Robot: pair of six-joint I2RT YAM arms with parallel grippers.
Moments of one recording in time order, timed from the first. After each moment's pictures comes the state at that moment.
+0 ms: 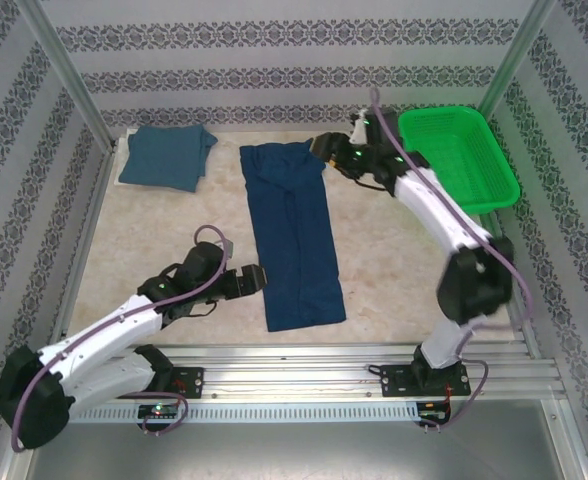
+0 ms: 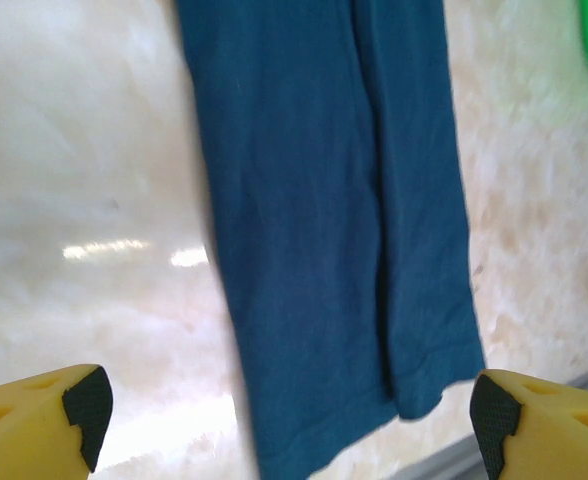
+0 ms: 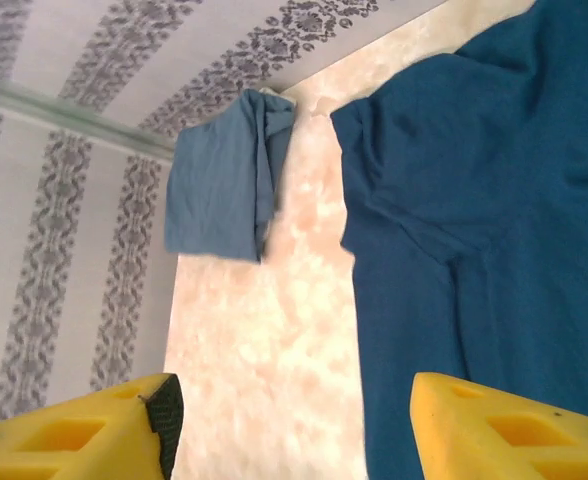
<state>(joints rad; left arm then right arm) -0.66 1.00 0.57 -0.39 0.12 -0.85 0.29 1.65 1.47 -0.39 -0.47 0.74</state>
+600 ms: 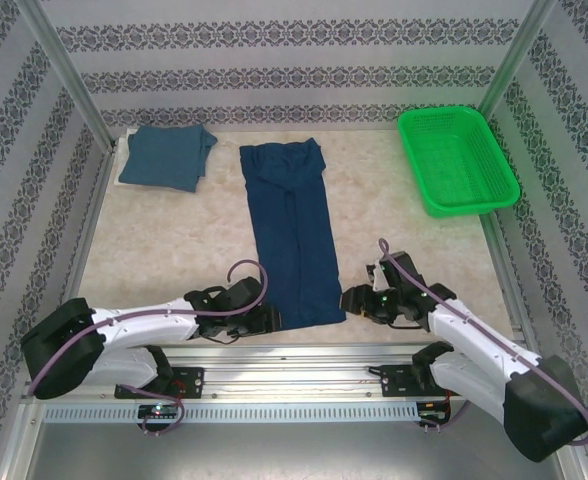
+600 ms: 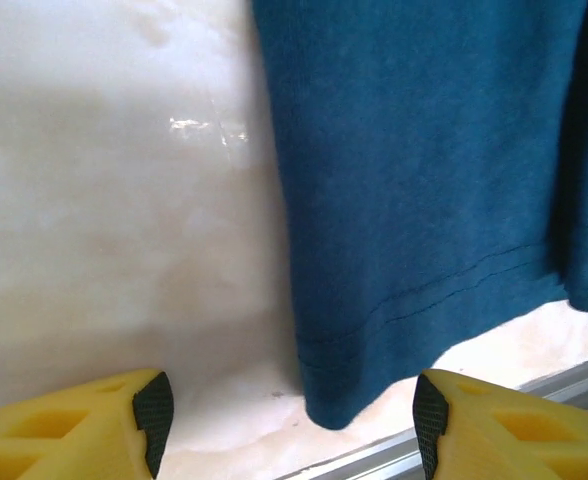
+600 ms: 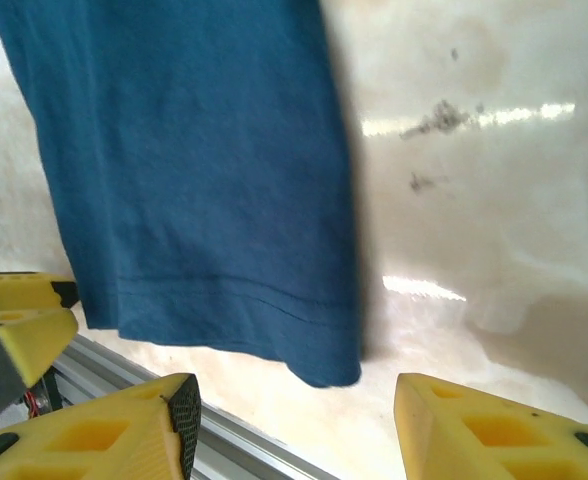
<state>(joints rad) -0.96 1.25 0.50 -0.31 0.07 -1.10 0.43 0.93 0.38 -0.49 -0.50 0.74</state>
